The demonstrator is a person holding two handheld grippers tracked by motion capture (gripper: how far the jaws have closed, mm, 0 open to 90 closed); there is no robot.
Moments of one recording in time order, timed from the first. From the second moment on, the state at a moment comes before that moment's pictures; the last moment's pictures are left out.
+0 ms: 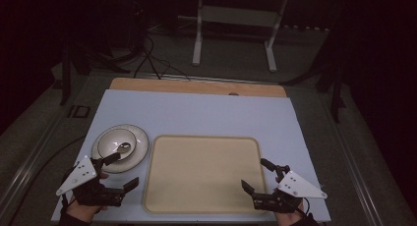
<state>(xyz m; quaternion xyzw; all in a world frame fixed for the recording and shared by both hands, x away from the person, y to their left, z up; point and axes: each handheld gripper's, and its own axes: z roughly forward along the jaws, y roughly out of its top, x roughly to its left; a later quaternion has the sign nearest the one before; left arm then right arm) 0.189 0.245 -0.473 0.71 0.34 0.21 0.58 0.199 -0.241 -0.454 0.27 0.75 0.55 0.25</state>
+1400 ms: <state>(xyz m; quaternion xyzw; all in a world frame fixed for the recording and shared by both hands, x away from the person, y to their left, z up) 0.173 0.208 -0.395 0.77 0.22 0.18 0.57 0.191 -0.230 -0.451 0.25 0.75 0.56 0.24</state>
